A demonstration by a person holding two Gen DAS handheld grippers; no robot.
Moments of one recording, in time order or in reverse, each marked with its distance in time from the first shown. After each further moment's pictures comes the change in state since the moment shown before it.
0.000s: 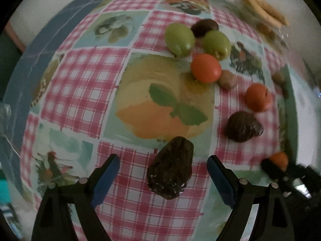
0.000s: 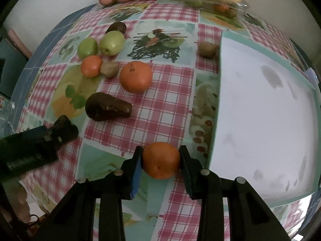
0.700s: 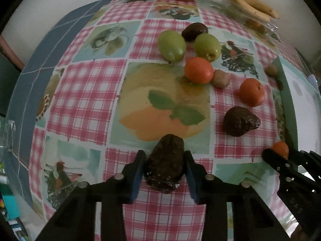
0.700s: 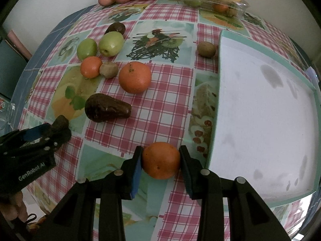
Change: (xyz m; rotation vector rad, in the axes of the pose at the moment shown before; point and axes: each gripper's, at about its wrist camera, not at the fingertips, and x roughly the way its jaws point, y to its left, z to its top) left arm -0.018 0.006 -0.007 0.075 -0.043 -0.004; right arm -0.002 -0.004 0.000 0.003 -0.001 -0.007
